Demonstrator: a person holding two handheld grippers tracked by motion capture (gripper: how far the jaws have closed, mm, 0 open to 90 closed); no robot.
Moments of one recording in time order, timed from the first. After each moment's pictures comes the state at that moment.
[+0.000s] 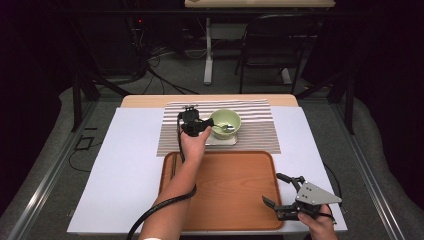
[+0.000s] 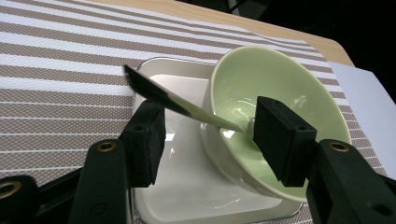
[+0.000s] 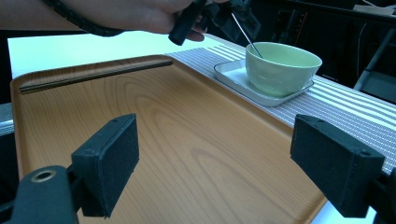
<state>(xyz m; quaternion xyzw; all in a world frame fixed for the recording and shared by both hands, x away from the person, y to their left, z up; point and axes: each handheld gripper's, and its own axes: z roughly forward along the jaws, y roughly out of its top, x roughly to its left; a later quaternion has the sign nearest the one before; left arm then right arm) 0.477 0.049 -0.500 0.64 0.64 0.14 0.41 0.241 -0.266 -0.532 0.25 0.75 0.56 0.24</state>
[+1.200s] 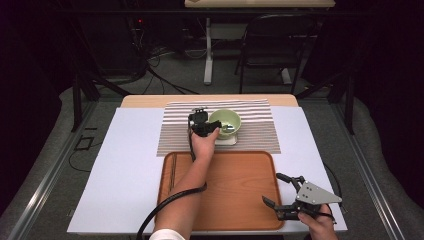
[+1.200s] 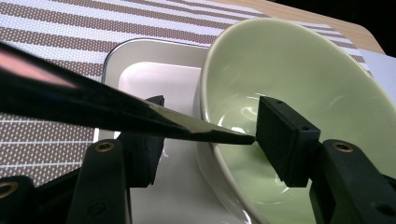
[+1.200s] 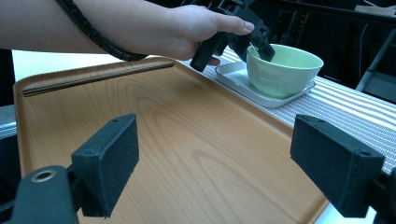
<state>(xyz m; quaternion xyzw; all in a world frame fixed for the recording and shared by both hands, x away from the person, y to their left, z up) 0.498 0.022 -0.531 0.64 0.64 0.14 0.39 0.241 -0.267 -0.532 0.25 0.75 0.57 0.24</state>
